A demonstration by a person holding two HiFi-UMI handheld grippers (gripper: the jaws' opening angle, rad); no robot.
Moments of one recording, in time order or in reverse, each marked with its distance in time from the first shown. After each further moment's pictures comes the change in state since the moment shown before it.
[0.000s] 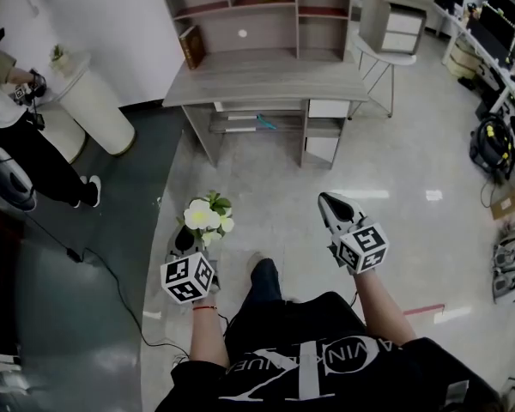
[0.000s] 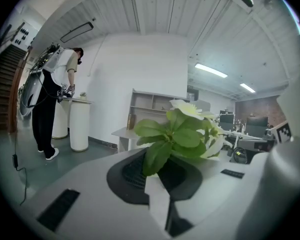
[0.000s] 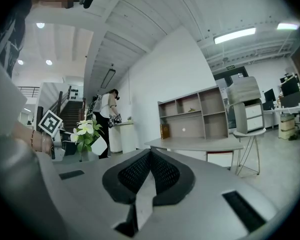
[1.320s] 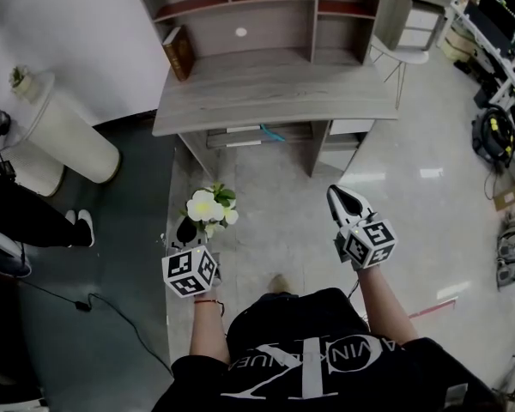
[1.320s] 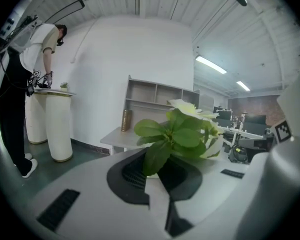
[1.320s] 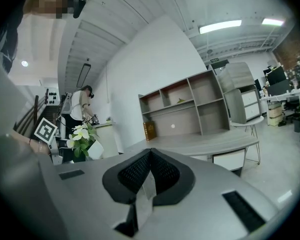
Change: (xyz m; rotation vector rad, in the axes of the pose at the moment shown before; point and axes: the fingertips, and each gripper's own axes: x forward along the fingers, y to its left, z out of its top) left arm 0.271 0.119 0.051 0.035 0.055 -0.123; right arm 0.245 -0.088 0.008 0.131 0.017 -0.167
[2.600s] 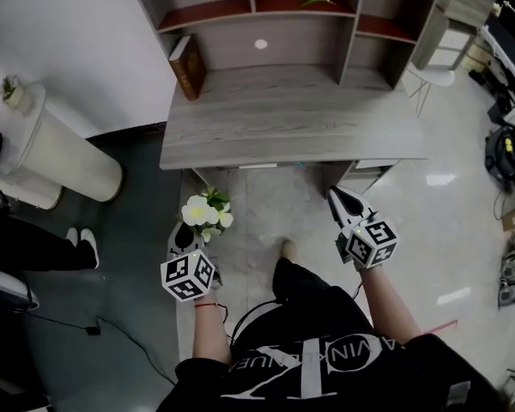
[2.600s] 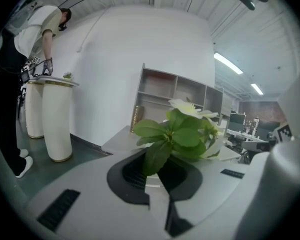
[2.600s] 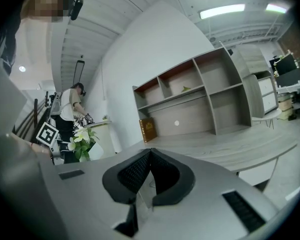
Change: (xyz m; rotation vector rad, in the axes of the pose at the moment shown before) left arm 0.155 0.102 0.026 -0.077 0.031 0.071; right arm 0.193 -0.043 0.021 0.029 0.050 0.052
